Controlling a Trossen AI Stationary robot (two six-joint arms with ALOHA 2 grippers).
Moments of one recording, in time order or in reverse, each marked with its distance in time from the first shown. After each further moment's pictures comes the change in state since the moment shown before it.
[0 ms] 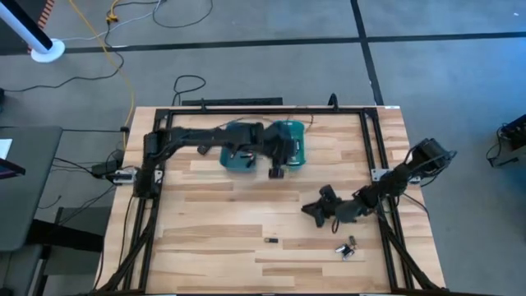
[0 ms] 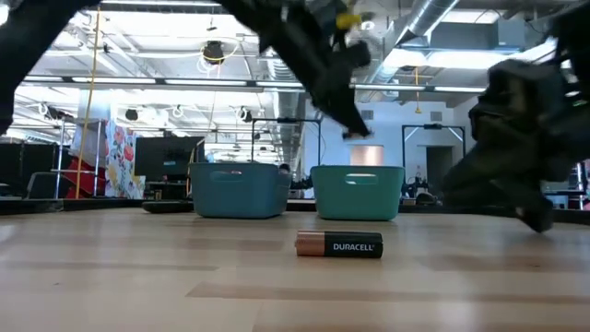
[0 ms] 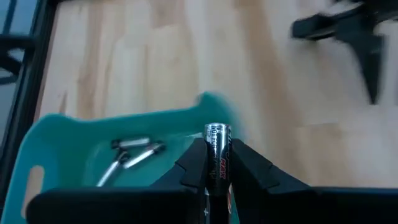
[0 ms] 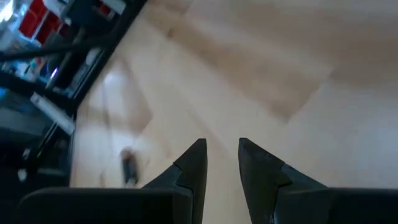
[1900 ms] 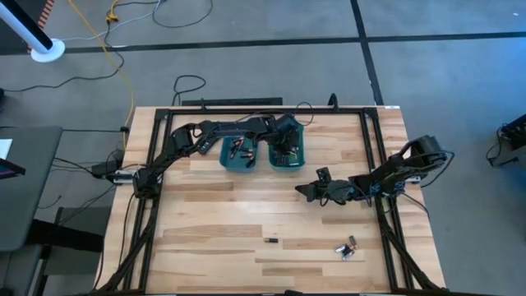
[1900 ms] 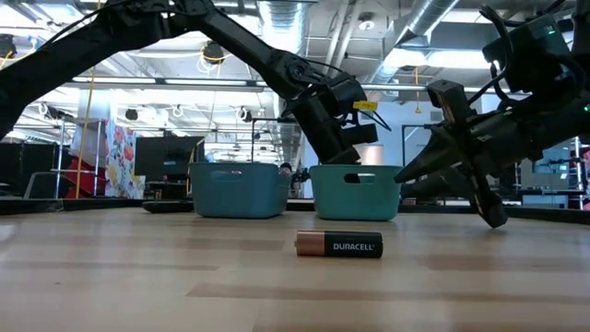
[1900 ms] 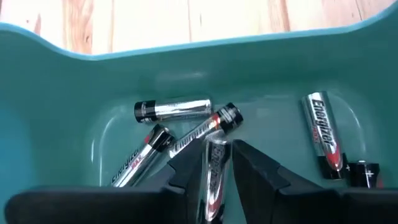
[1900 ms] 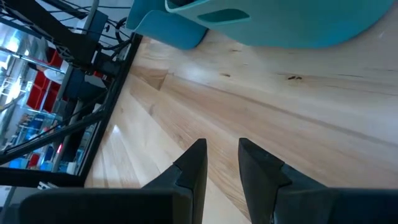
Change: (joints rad) left arm 0.156 0.333 0.207 -0.035 0.042 0.099; right arm -0.282 0.004 -0.013 0.117 -0.111 0.063
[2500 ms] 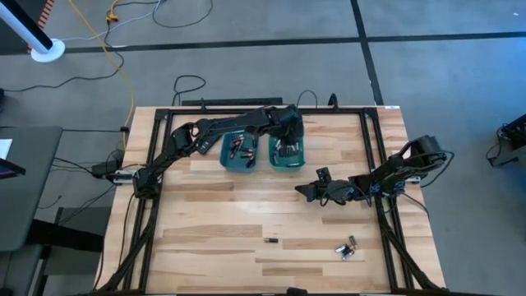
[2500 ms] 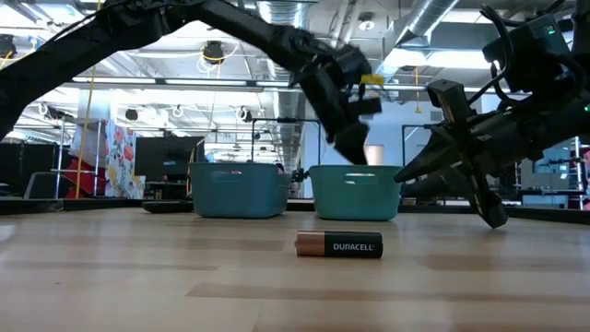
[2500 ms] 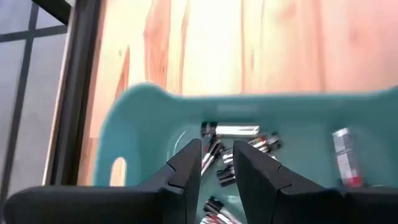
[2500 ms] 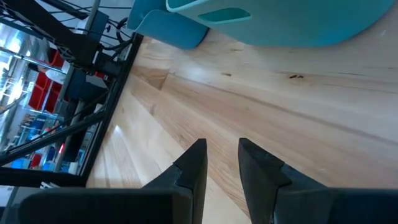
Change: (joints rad) left arm -0.006 -0.004 0.183 -0.137 -0.130 -0.033; right arm 0.001 0.000 0.000 0.006 0.000 0.003
